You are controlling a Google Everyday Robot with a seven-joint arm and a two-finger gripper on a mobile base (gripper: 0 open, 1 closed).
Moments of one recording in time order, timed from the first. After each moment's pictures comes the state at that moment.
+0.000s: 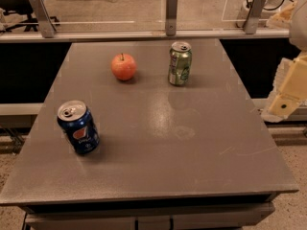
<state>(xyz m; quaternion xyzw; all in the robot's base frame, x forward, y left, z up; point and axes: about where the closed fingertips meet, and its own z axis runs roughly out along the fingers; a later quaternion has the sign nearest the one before) 0.433 -0.203 1.018 -0.60 0.77 -0.08 0.21</state>
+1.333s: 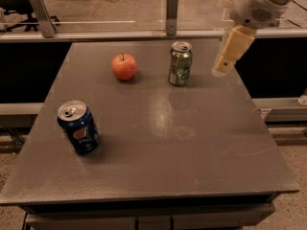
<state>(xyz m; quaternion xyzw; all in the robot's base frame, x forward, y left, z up) 0.575 -0.162 0.999 -0.63 0.72 -0.05 0.28</state>
